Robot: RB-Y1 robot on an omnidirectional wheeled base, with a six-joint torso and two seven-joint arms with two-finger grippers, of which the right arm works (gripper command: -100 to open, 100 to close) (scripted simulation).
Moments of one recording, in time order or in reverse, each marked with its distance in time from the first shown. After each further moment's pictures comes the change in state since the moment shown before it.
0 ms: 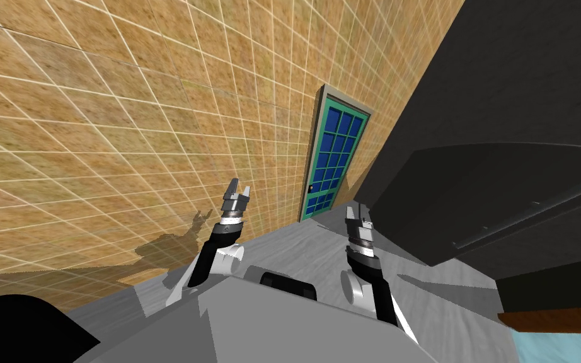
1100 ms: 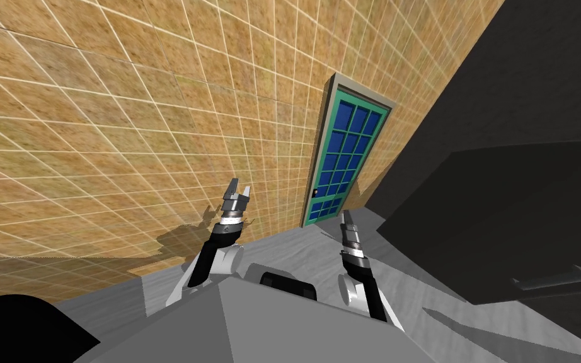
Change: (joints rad) arm -0.037 -0.046 0.013 0.198 0.005 -0.042 0.205
